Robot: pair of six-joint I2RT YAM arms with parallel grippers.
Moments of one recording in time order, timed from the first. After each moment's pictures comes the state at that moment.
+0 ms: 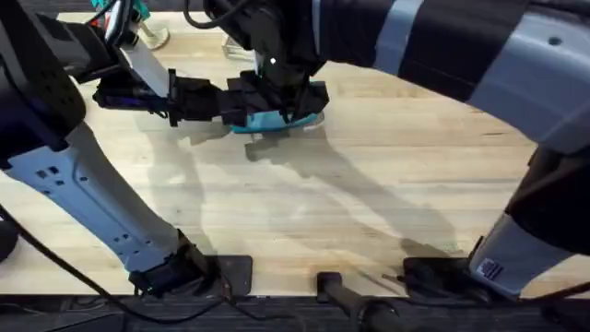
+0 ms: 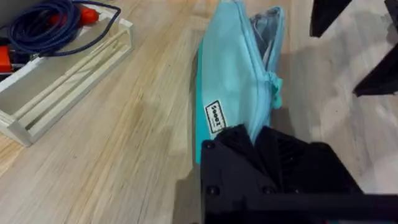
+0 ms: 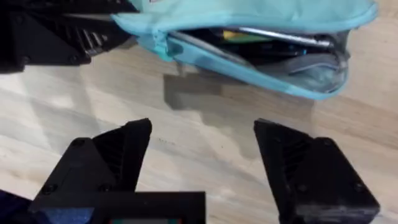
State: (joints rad) left arm 0.43 2.14 1.37 -1.35 1.16 1.98; right arm 0.88 2.00 1.84 -1.10 0.03 0.69
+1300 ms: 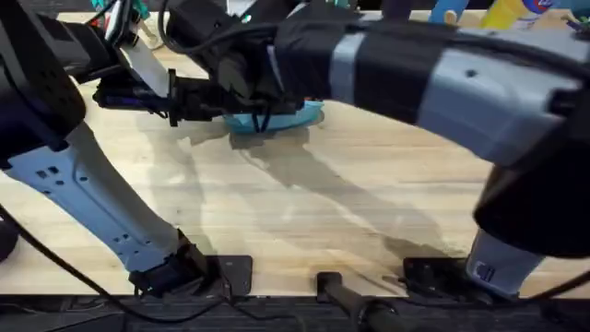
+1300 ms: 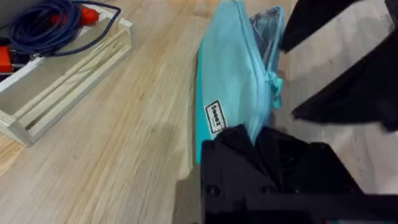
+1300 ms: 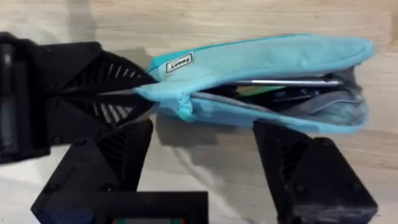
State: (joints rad) left arm 0.43 2.14 1.37 -1.35 1.16 1.98; right arm 0.97 2.08 1.83 -0.89 0.32 0.89
